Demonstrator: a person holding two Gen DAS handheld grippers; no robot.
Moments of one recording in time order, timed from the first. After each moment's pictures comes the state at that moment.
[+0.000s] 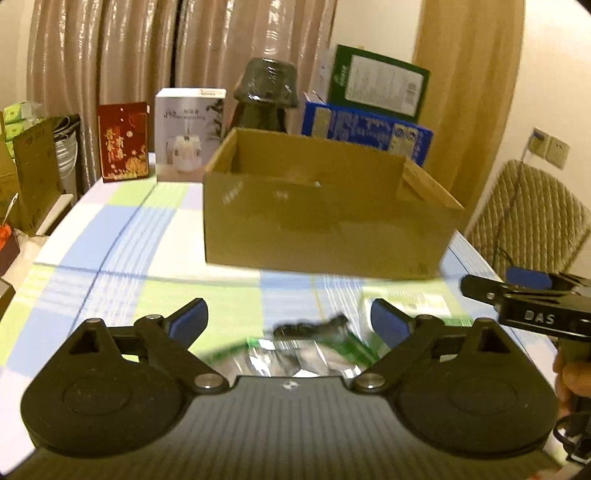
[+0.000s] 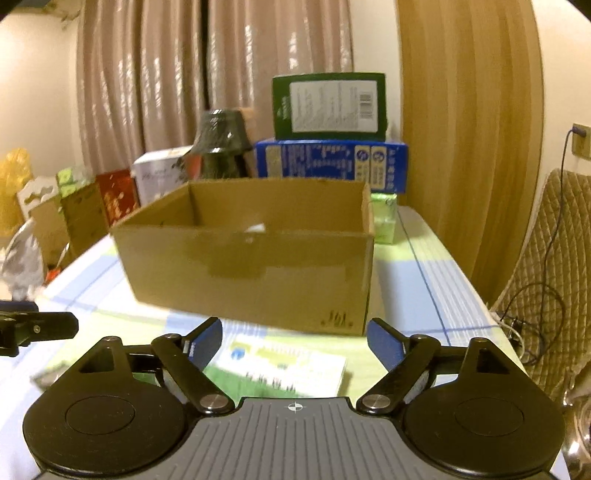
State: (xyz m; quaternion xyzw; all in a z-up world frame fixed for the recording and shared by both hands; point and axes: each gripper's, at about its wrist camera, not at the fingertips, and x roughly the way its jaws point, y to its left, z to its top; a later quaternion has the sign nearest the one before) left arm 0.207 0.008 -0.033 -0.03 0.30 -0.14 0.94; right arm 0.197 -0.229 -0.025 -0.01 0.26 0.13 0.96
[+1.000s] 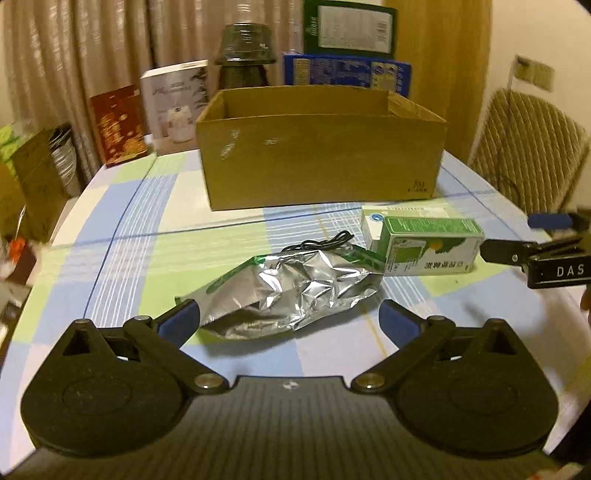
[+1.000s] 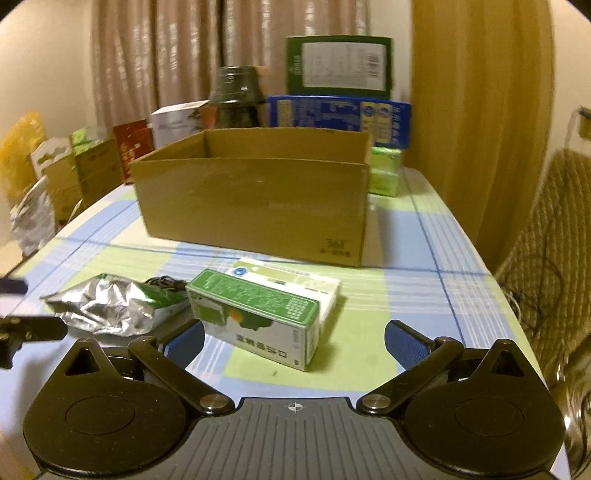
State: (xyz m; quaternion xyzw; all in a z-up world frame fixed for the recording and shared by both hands) left arm 0.170 0.004 -0.059 0.07 0.34 -0.14 0.93; right arm 0.160 -0.242 -0.047 -0.05 0.29 0.16 0.94
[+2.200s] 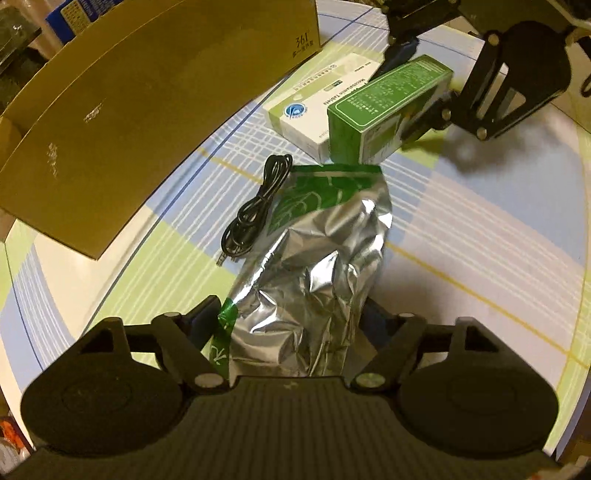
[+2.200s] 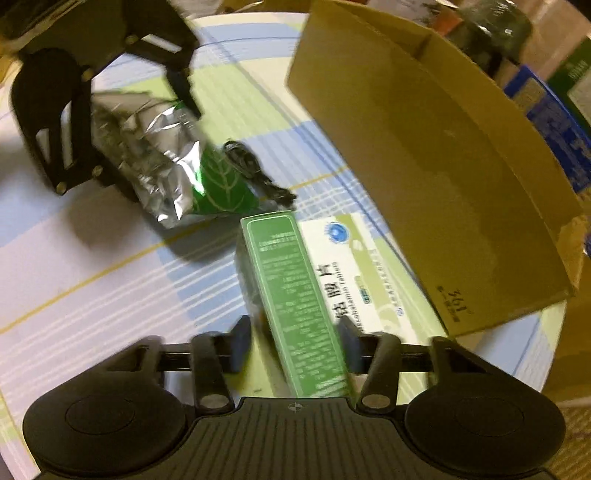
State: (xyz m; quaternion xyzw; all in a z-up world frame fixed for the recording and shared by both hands) left arm 0.284 -0.025 -0.102 0.34 0.45 -0.38 0.73; right arm 0.256 -0.169 -0.082 -0.36 0.42 0.37 0.75
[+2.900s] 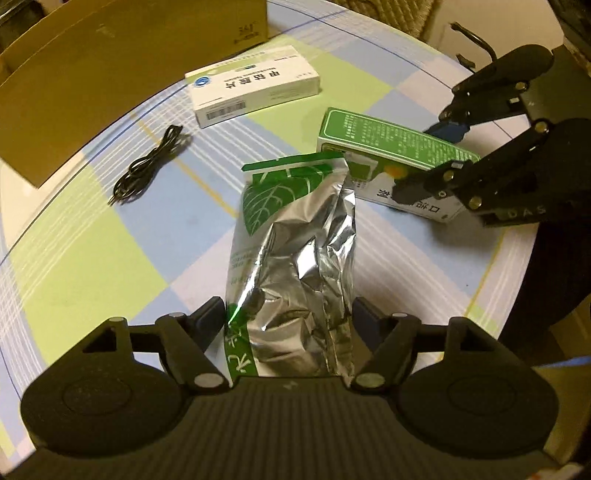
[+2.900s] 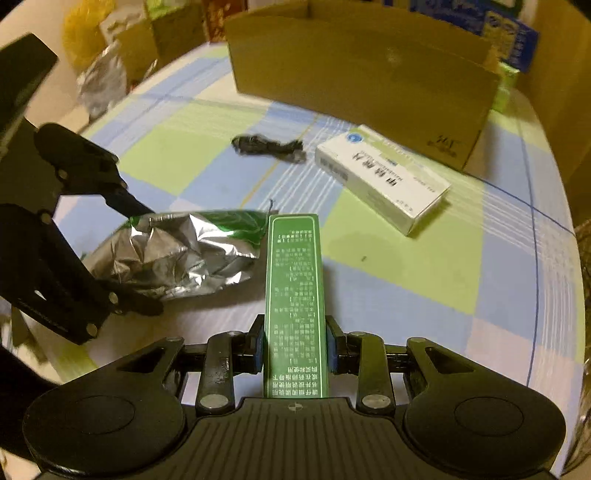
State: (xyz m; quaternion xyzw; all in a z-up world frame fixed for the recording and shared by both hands) left arm 0.202 -0.058 -0.097 0.25 0.52 -0.36 0.73; right arm 0.158 -0.213 -0.066 -0.11 0.47 0.27 0.83
